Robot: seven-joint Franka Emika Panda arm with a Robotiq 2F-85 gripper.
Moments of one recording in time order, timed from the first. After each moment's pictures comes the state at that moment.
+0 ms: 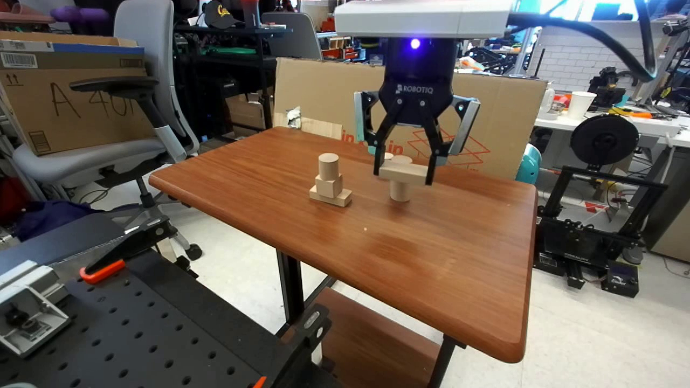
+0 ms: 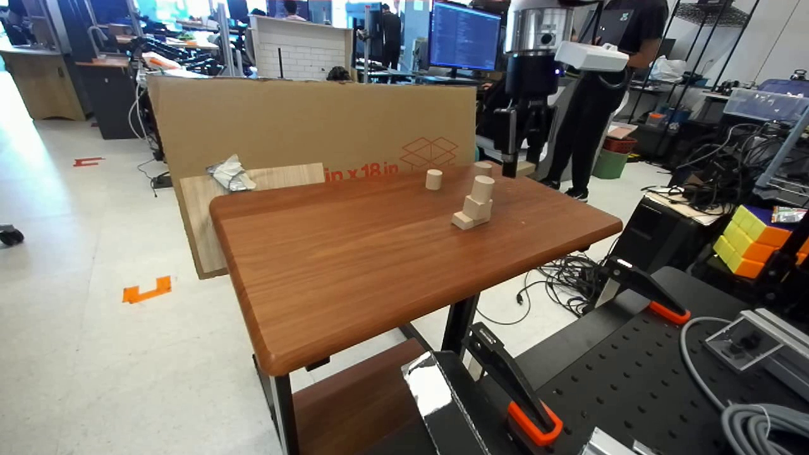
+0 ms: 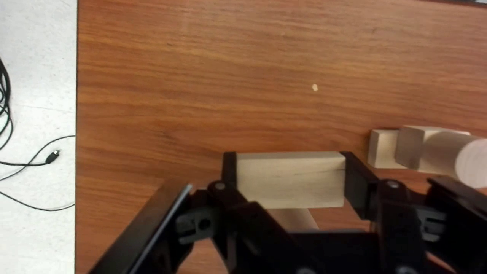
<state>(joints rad) -0.14 0.42 -0.03 -2.05 -0.10 2.36 -0.27</state>
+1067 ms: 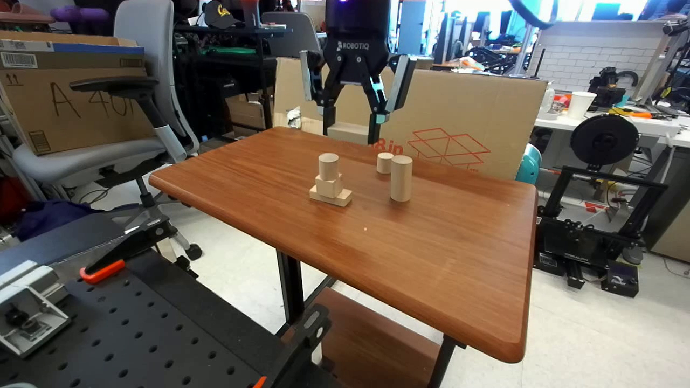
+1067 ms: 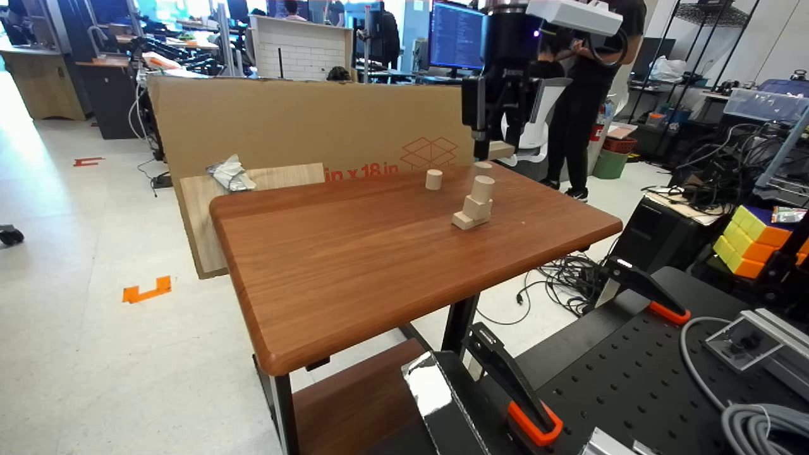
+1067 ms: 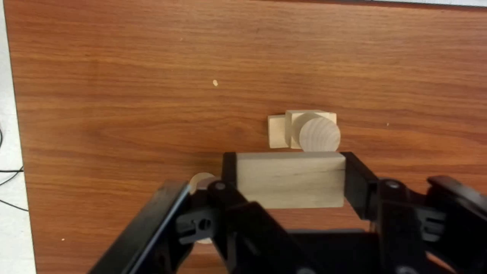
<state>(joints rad) -0.05 0.30 0.00 -2.13 -0.07 2.33 -0.11</state>
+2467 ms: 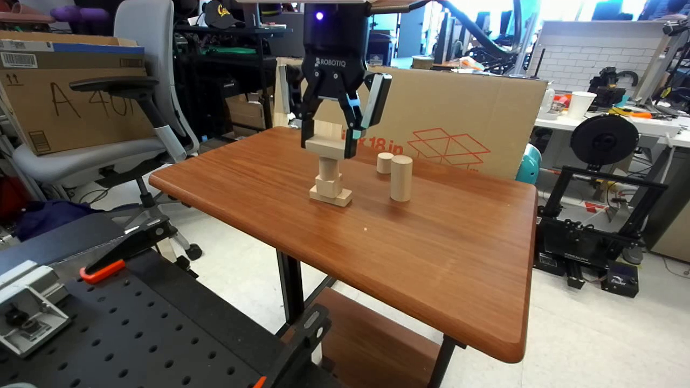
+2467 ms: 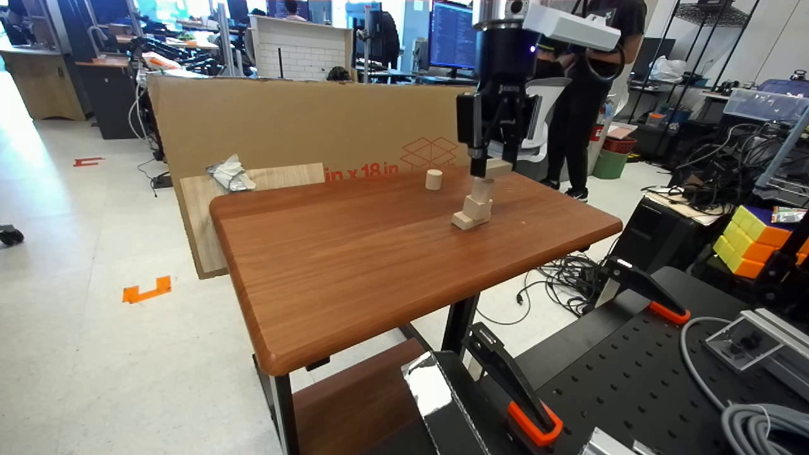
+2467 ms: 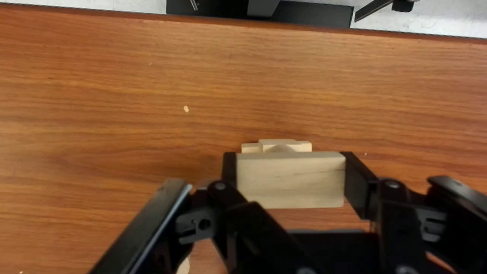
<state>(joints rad) -0.03 0.30 0.02 -2.18 -0.05 2.34 -0.11</state>
